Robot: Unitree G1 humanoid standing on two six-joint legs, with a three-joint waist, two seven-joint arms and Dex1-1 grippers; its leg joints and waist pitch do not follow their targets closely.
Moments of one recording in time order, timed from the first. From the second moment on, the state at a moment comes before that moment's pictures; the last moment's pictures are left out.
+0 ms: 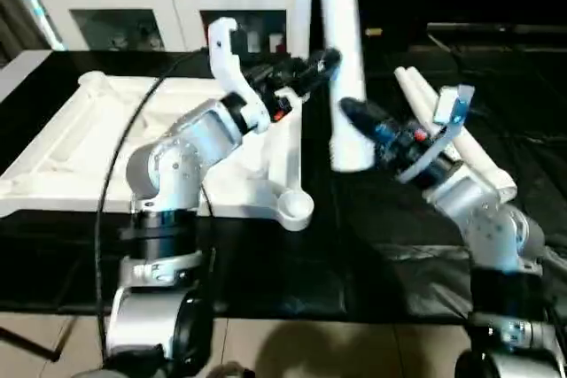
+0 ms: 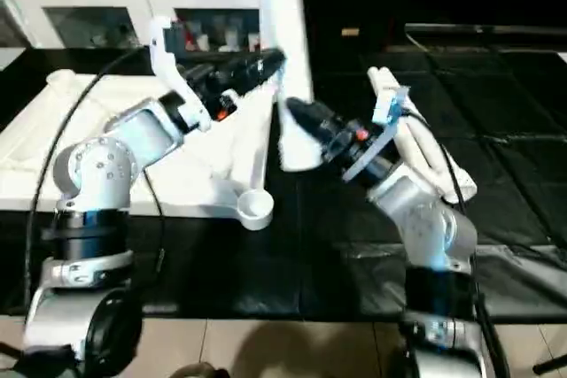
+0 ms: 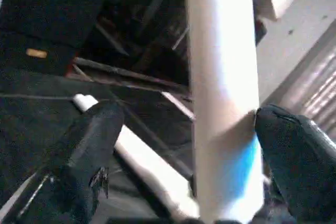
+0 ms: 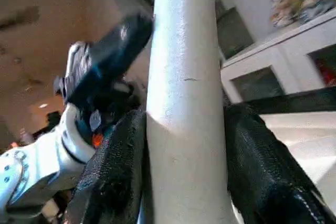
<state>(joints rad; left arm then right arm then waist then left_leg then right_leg) -0.81 -0.01 0.26 0.13 -0.61 0.83 -0.45 -0.50 -0.14 -0.26 0.10 0.74 0.68 0.81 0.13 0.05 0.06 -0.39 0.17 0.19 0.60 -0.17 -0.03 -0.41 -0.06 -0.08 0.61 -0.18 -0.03</state>
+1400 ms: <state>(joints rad) -0.87 -0.09 0.35 0.19 -0.61 0.80 -0.09 -0.52 -0.15 0.13 0.09 0.12 0.20 0.48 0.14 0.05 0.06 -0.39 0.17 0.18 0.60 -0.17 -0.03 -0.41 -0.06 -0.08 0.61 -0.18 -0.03</state>
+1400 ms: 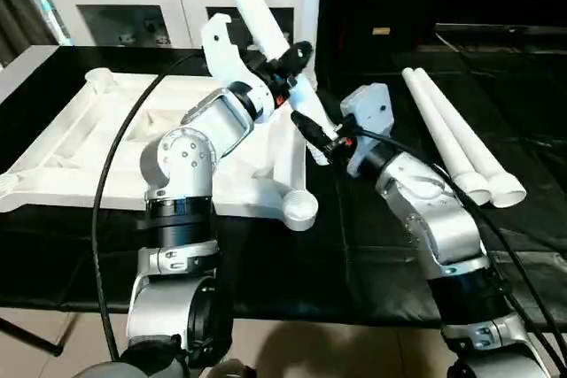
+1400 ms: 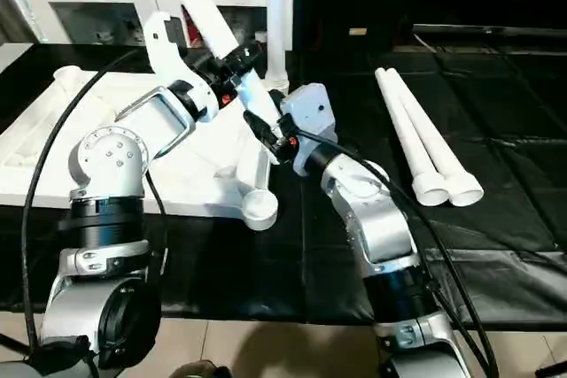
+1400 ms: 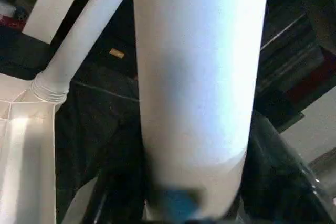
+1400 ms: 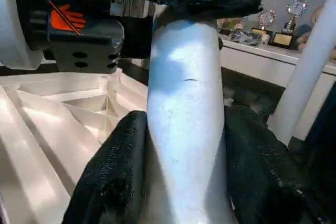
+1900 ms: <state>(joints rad) -0.87 -0.10 0.36 0.22 -0.63 0.77 -0.06 -0.52 -0.15 0.13 0.11 0.11 0.19 0.47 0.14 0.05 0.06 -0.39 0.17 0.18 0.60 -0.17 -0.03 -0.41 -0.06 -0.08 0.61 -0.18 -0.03</state>
